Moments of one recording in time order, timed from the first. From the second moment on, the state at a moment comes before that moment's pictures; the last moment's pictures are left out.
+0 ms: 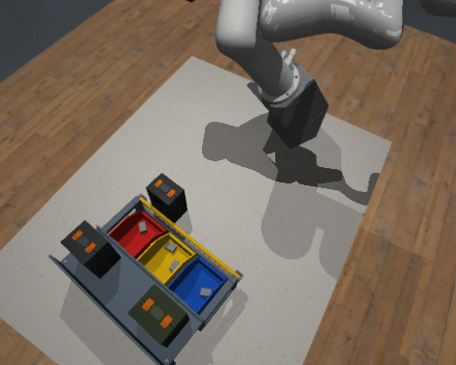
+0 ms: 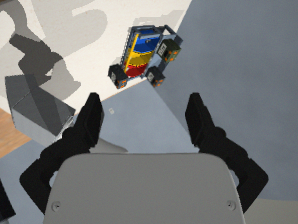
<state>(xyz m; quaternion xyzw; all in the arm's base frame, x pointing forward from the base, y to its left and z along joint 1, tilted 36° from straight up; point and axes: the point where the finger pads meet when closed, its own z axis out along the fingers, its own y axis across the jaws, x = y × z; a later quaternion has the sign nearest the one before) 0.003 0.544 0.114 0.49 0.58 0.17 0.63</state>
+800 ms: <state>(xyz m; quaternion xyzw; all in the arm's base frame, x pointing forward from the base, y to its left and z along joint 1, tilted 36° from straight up) 0.003 0.544 0.114 0.49 0.58 0.17 0.63</state>
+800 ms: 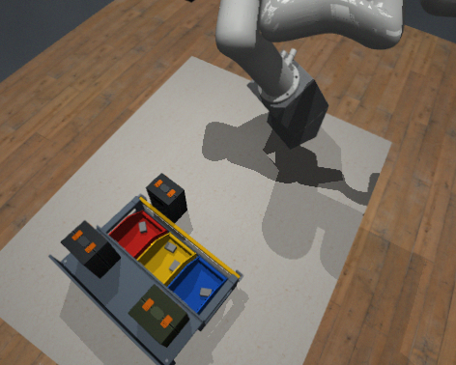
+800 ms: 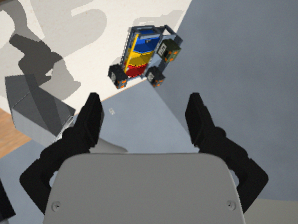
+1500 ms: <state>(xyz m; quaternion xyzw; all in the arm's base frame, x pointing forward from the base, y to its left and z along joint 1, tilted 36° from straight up) 0.003 0.544 0.114 0.49 0.58 0.17 0.63</state>
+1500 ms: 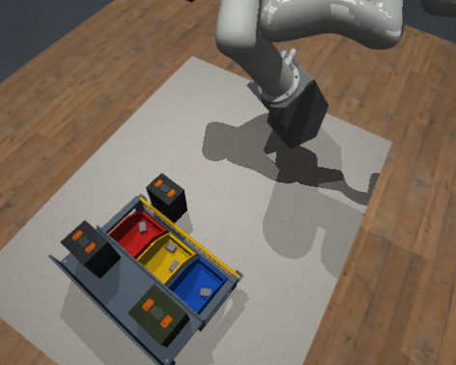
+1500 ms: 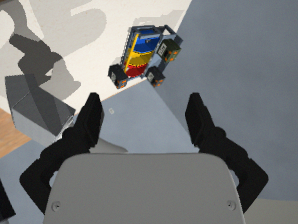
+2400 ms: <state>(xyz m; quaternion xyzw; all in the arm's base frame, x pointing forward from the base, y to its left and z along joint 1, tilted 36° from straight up) 0.003 0.544 0.114 0.49 0.58 0.17 0.63</state>
